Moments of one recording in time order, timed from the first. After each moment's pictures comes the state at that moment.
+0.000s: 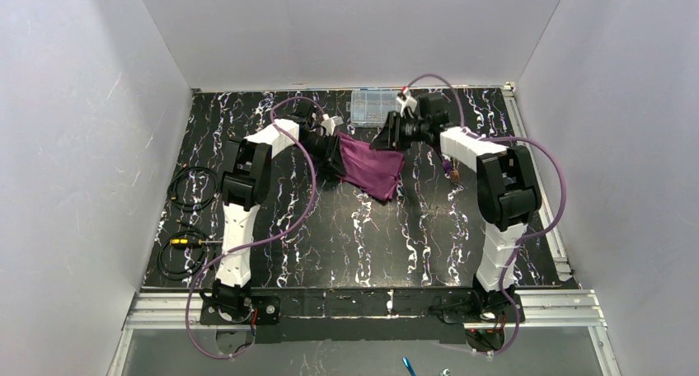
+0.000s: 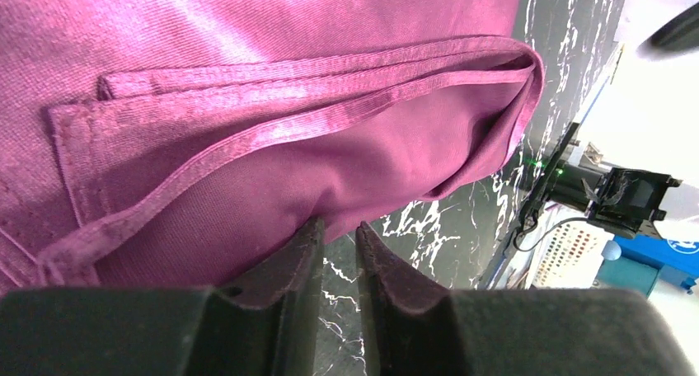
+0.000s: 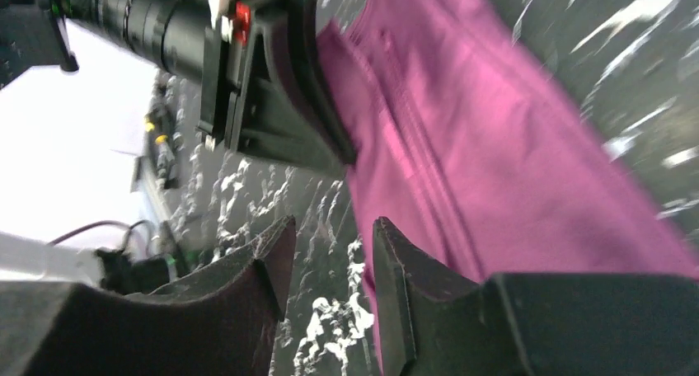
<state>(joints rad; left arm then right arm) -0.31 2.34 1.77 -0.70 0.83 -0.10 0.32 1.97 1.29 -0.01 -0.81 0.50</state>
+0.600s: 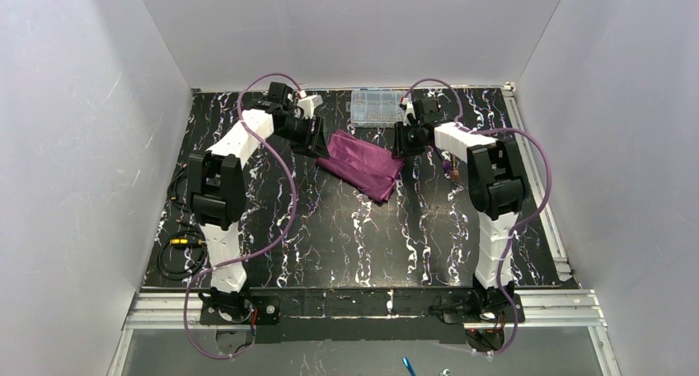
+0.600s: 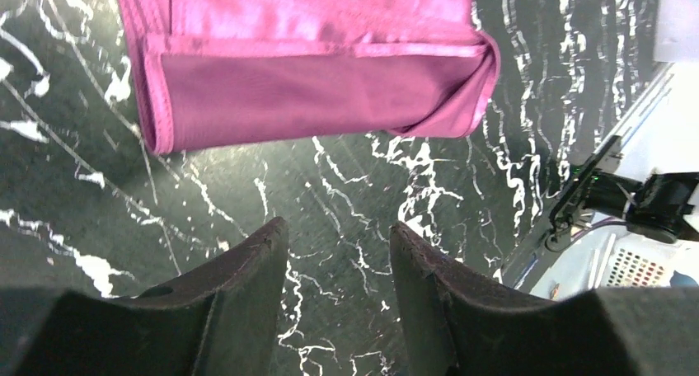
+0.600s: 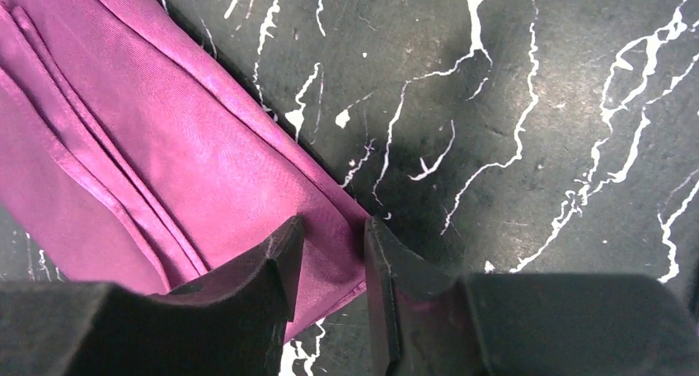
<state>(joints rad) -0.24 2.04 1.69 -0.79 0.69 -0.02 0.31 2.10 1.50 -0.33 -0.29 0.15</state>
